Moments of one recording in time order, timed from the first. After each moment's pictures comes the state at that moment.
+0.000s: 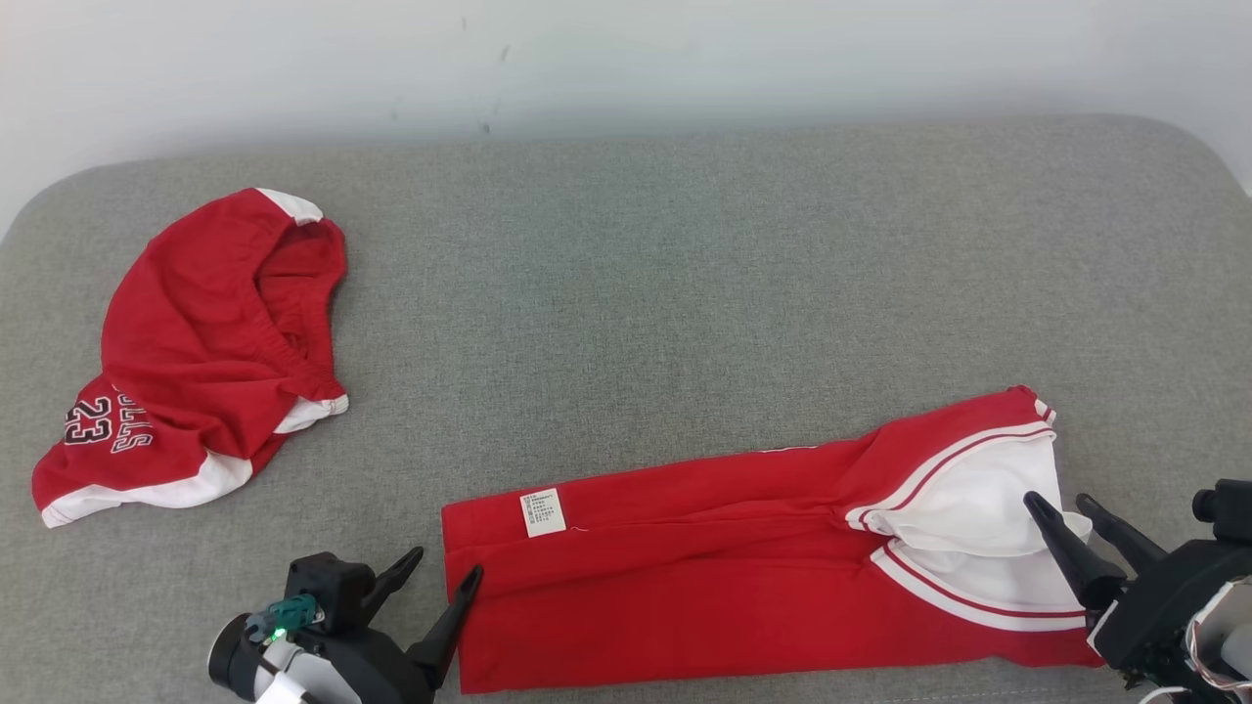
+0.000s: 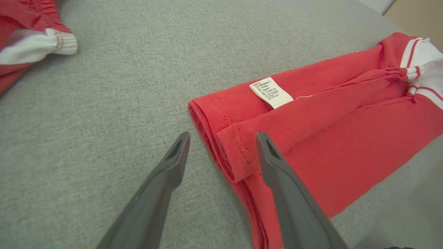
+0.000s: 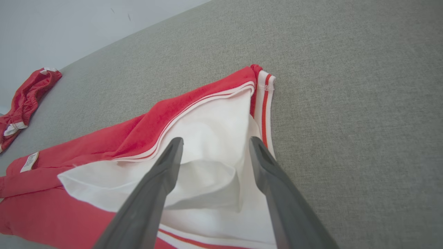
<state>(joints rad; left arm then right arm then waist) -0.40 0.35 -0.79 0.65 -0.80 -0.12 -0.21 -0.54 -0.72 1.13 0.51 1.43 0.12 -0.24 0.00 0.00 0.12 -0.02</state>
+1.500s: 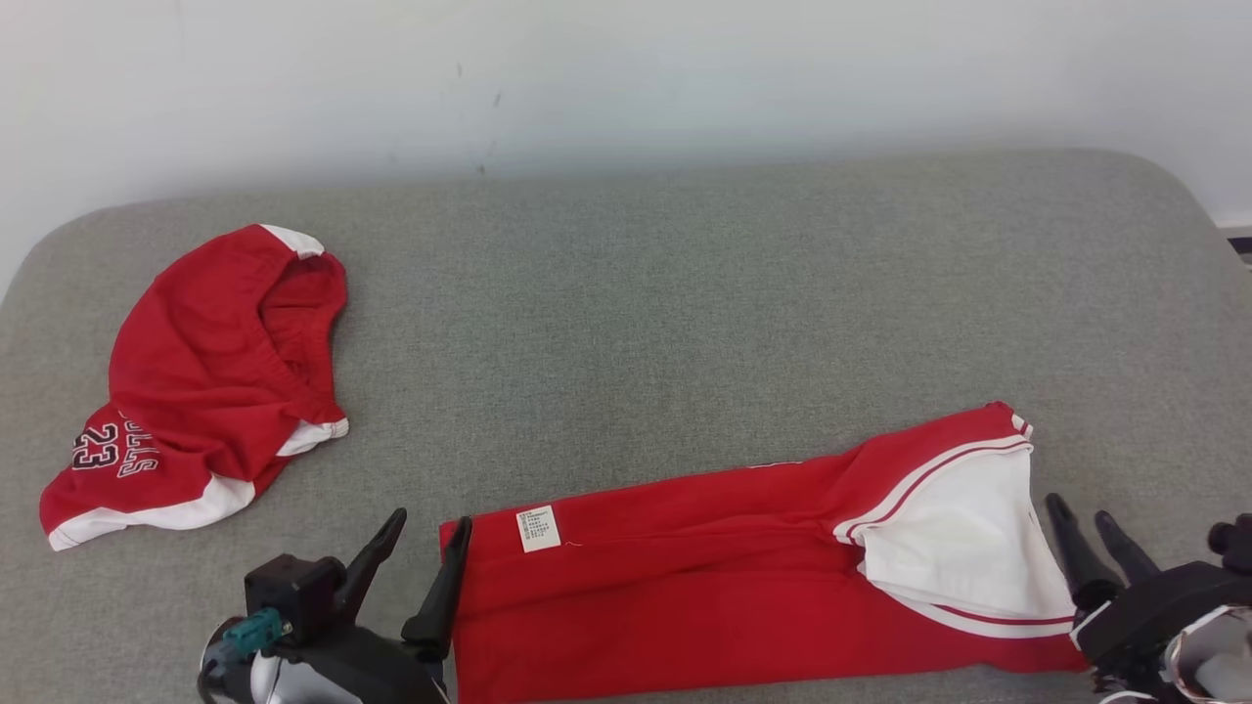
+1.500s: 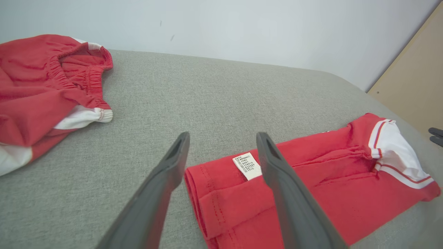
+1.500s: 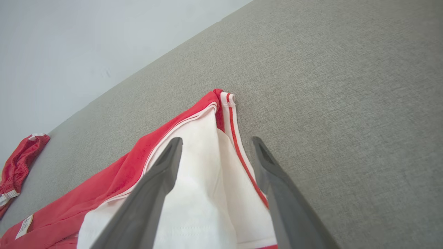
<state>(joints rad) -0.28 0.34 -0.63 0.39 -0.80 0.01 -0.25 -0.39 -0.56 0.79 0.61 1.35 0.08 -0.25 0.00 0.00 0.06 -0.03</state>
